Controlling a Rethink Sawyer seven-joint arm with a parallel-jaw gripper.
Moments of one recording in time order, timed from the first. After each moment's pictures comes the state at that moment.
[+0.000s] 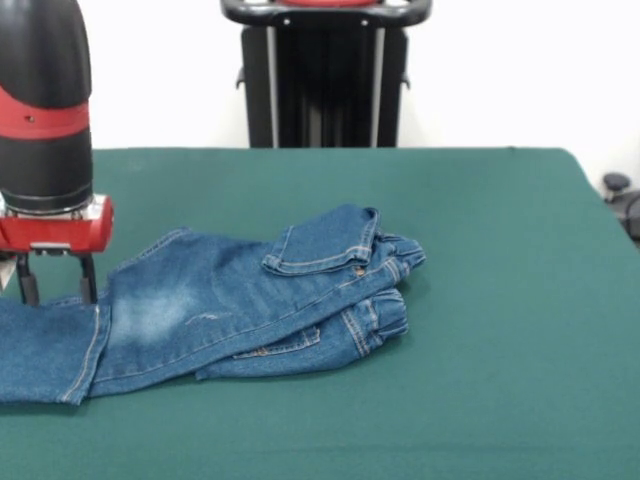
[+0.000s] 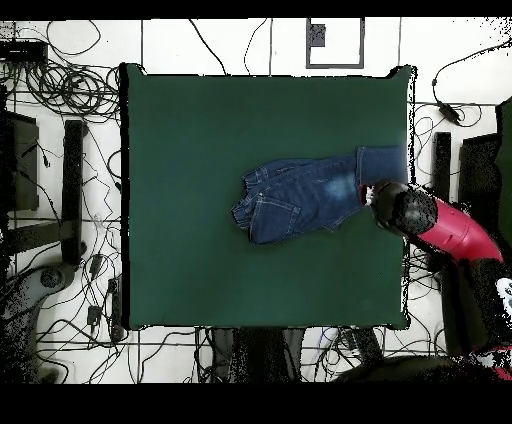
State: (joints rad) arm -0.68 -0.41 0.13 1.40 -0.24 0.43 1.22
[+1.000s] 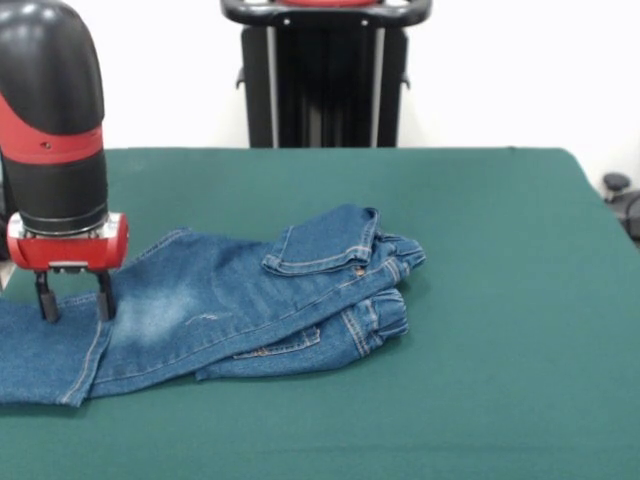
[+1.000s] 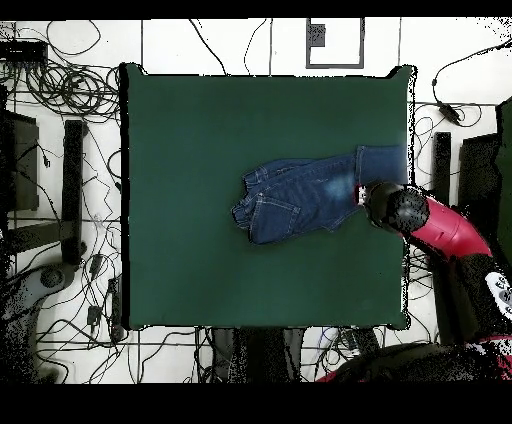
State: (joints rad) arm -0.69 -0.37 0.14 1.39 -0.24 0.43 1.22
